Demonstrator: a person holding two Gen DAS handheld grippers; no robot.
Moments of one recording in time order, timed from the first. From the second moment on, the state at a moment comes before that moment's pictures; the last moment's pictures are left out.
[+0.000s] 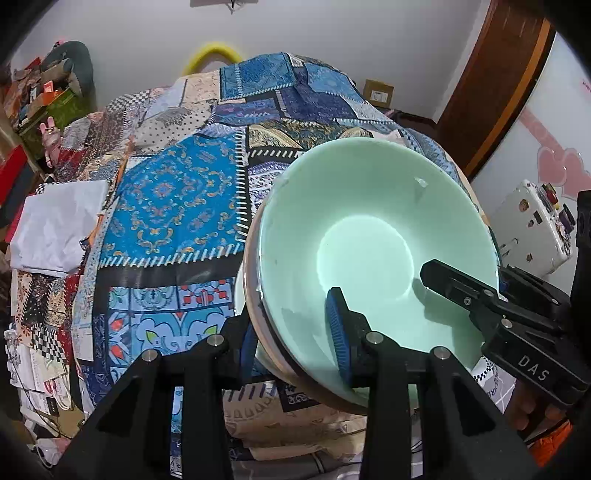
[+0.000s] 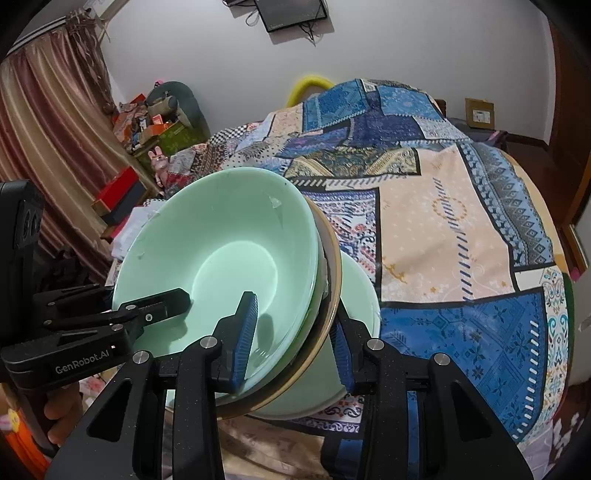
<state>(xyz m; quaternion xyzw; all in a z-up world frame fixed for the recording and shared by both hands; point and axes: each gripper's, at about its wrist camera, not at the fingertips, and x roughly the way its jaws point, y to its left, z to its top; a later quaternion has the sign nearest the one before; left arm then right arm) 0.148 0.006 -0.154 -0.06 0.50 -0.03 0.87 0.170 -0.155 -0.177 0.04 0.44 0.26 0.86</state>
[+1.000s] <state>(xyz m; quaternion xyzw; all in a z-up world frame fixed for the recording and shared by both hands) 0.175 0.013 -0.216 -0.07 0.55 -0.03 0.83 0.186 -0.153 -0.222 0.04 0.49 0.27 0.83</state>
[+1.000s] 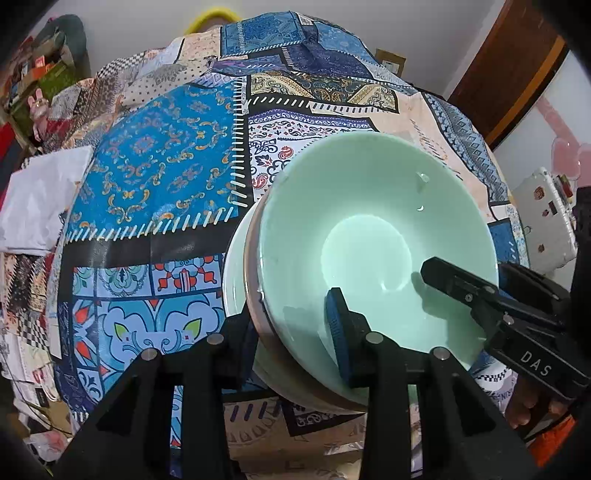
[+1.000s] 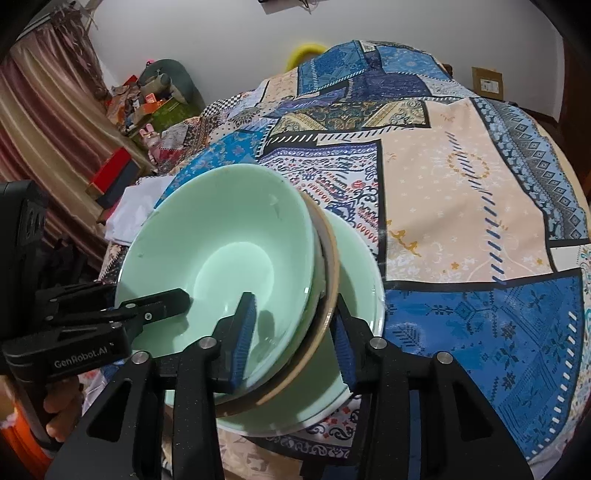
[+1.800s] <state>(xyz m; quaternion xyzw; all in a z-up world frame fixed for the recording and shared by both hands) 0.090 0.012 -0.064 -0.04 0.34 -0.01 0.94 0.107 -0.178 -0.071 0.03 0.28 0.29 0.91</state>
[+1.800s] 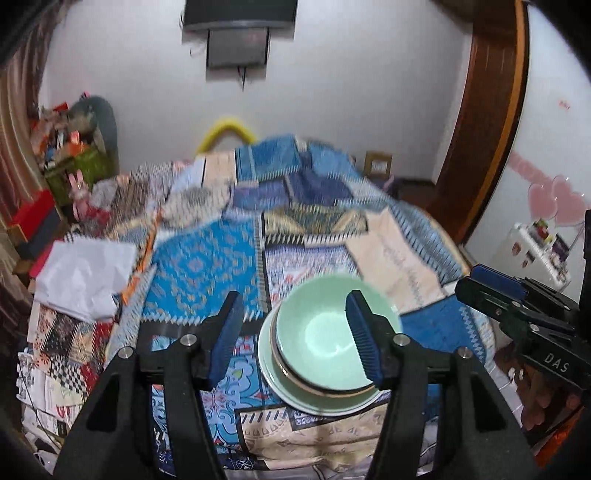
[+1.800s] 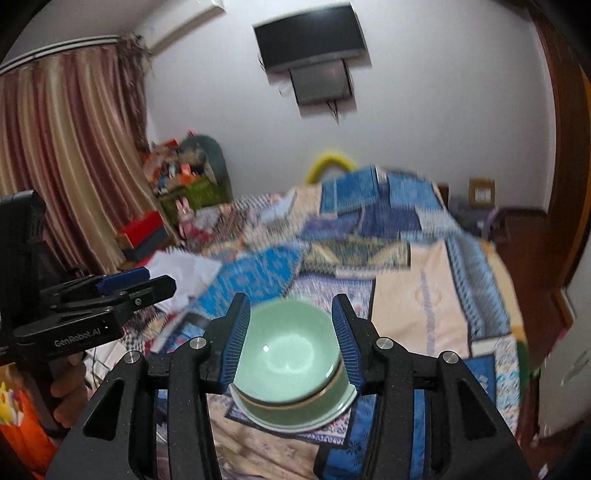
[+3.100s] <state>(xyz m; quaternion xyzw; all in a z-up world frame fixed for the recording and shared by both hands) 0.008 0.010 -0.003 -0.03 0.16 0.00 0.99 0.061 -0.179 -0.030 0.03 0.16 0.27 0.95</state>
